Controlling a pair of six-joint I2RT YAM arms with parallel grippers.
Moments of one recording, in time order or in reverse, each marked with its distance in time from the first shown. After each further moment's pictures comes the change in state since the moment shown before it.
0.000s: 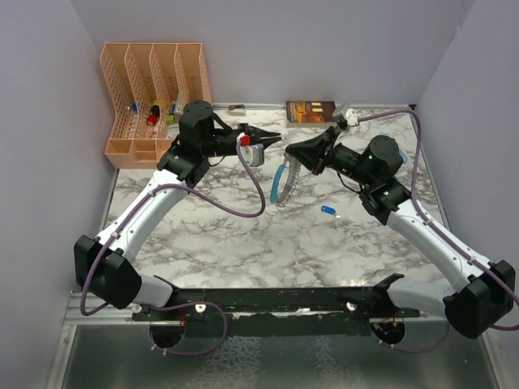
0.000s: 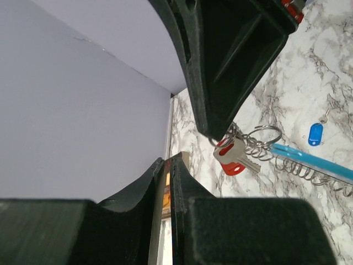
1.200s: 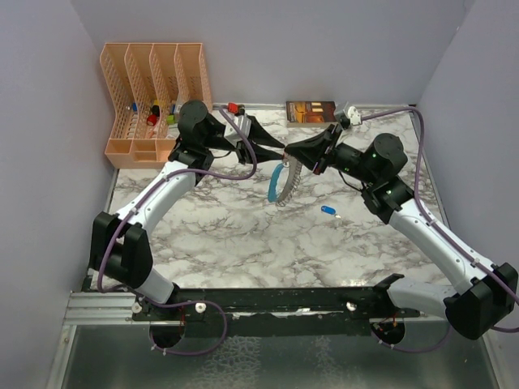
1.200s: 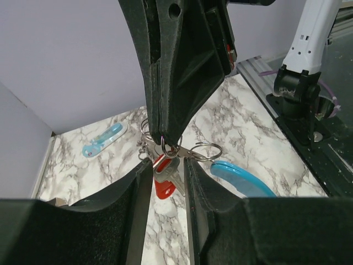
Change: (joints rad) left arm 0.069 0.137 -0.040 0.474 0.383 -0.827; right arm 0.001 -0.014 0.035 -0.018 -0.060 -0.006
